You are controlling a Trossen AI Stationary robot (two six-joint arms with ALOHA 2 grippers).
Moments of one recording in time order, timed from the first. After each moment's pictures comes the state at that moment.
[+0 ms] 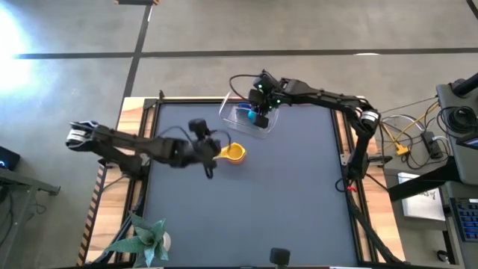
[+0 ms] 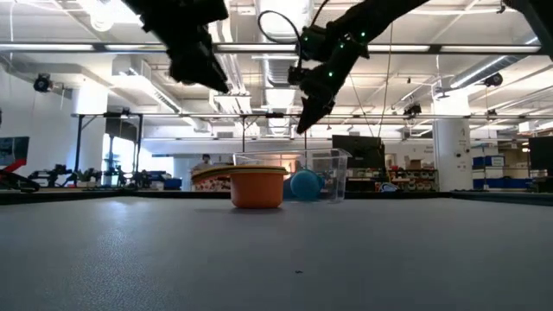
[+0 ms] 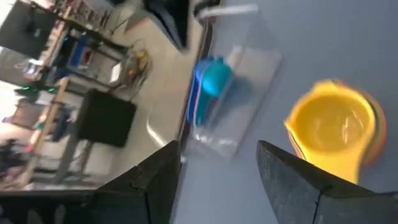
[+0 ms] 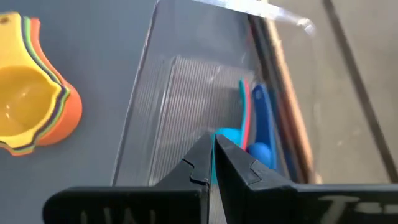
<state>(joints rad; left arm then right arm) -0.10 1.34 0.97 -0.40 -0.82 0.26 -0.53 1.84 1.60 -0.68 -0.11 -0.35</state>
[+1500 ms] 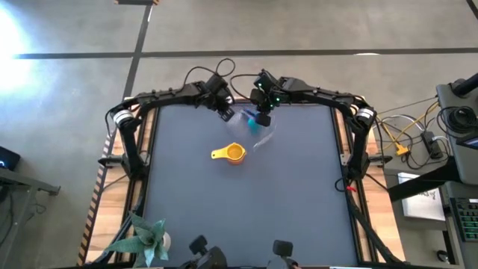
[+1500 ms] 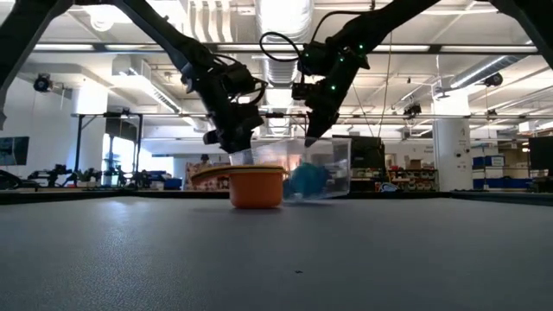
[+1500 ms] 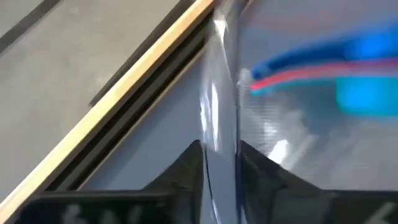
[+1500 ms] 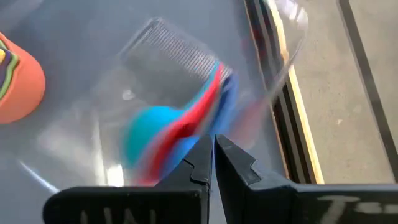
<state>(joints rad) 0.66 1.87 1.35 -0.44 0.00 -0.02 -0.58 1.89 1.60 -0.71 -0.10 -0.39</state>
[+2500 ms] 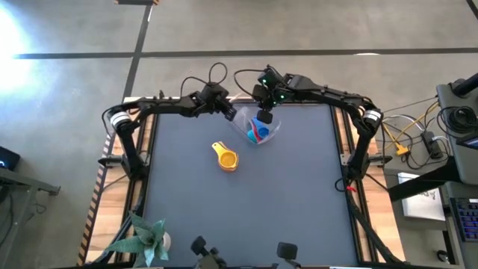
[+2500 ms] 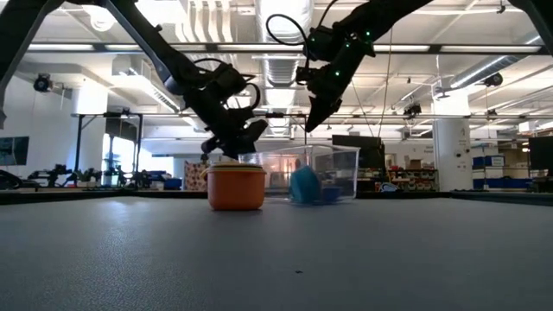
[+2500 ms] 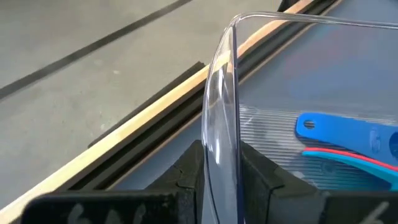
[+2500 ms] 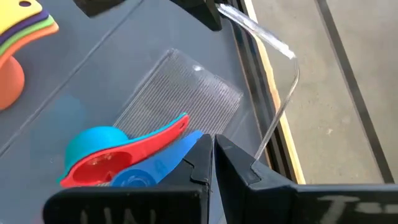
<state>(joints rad) 0.65 1.83 1.10 0.07 -0.07 -0.16 -0.58 1.82 1.60 -0.71 -0.10 -0.38</state>
